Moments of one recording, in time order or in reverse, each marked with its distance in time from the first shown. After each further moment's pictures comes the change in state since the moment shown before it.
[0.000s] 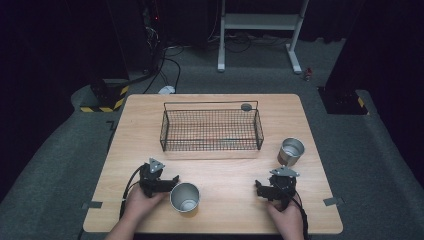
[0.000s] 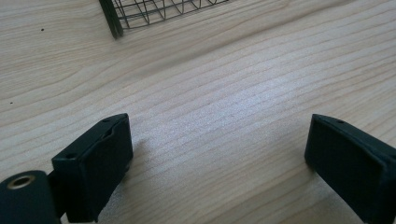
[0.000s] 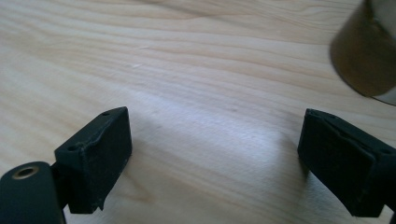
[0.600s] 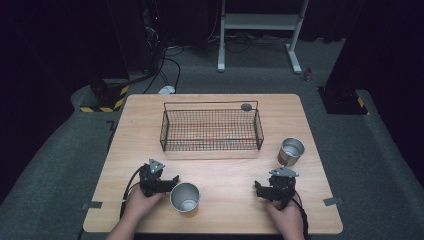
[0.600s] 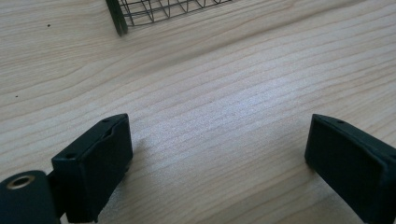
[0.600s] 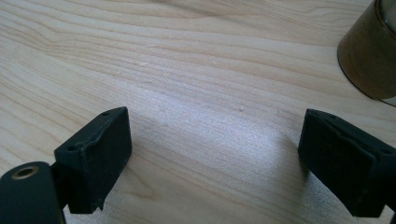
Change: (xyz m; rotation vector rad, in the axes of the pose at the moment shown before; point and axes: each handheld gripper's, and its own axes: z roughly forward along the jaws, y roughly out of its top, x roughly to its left) left arm -0.003 -0.001 -0.001 -0.001 0.028 -0.026; right arm 0.000 0.000 0.000 0.000 0.006 -0.005
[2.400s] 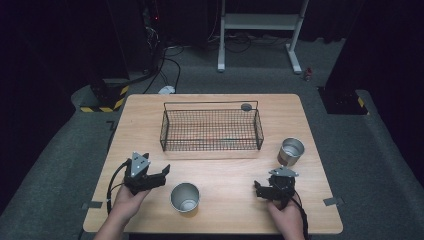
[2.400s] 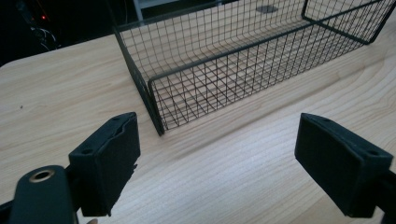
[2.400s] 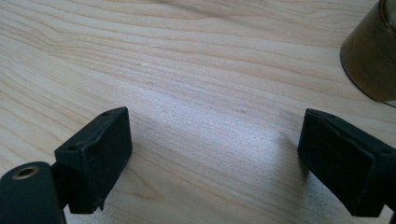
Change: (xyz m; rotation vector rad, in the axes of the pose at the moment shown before) left arm 0.011 0.031 -0.078 -0.283 -0.010 0.087; right arm 0.001 0.001 0.001 -0.001 0.005 -0.006
